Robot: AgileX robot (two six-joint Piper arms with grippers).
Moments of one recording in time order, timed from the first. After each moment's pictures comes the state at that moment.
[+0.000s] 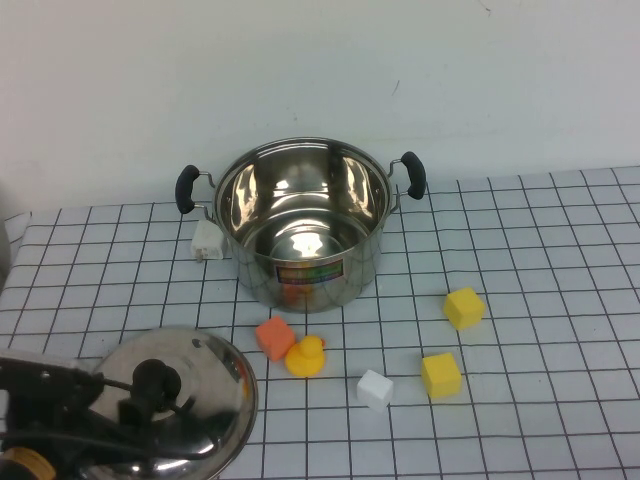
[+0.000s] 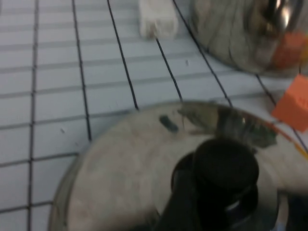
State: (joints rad) right arm -0.02 -0.01 0.02 -0.07 0.42 -0.07; left arm 0.03 1.79 -0.19 0.31 -1.10 -0.15
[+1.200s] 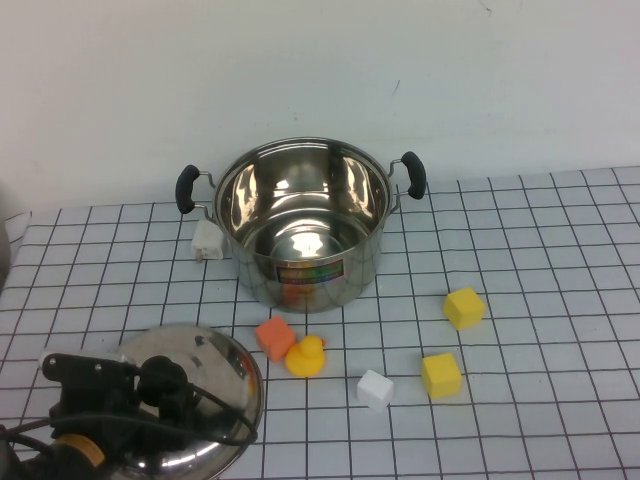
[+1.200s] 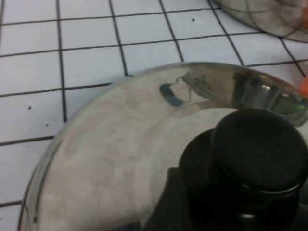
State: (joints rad) right arm -0.02 -0.01 0.02 -0.07 0.42 -0.07; left arm -0.11 2.05 -0.33 0.14 -1.13 -0.13
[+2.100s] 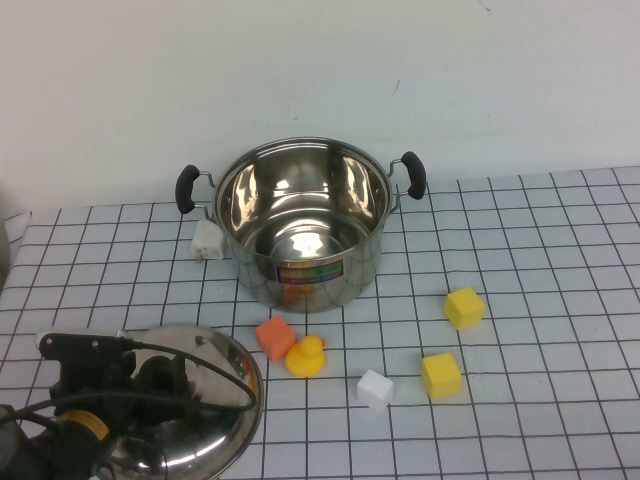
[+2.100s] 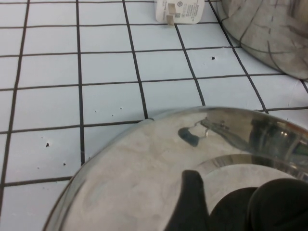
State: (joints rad) right arm -0.02 -0.01 0.02 -0.07 0.42 -0.07; left arm -0.11 2.06 -0.41 0.10 -1.12 -0.16
